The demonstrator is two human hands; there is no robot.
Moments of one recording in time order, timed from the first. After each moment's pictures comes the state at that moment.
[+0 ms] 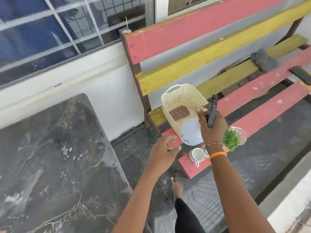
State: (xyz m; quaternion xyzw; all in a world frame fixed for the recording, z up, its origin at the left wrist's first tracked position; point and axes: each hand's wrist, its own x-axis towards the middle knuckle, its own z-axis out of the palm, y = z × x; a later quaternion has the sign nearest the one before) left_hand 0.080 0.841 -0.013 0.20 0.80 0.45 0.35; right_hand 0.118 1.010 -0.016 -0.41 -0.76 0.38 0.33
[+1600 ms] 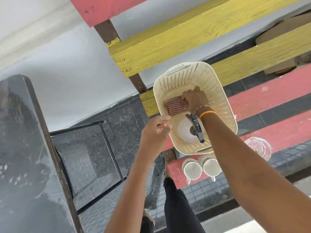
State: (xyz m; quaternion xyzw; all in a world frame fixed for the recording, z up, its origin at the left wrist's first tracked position) left_hand -0.023 0.991 -0.108 -0.04 0.82 0.44 0.37; right_hand -0.058 1.192 -0.257 -0.10 -0.96 0.15 -0.22
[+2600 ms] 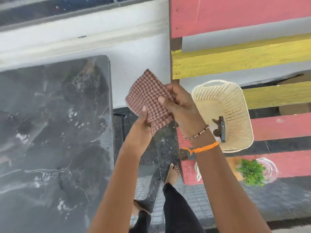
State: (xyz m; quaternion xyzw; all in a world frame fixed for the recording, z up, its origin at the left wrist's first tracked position) left_hand -0.007 0.858 -0.039 -0.23 0.46 0.82 0.27; right_hand -0.018 0.991 0.014 -0.06 -0.65 0.75 -0.09
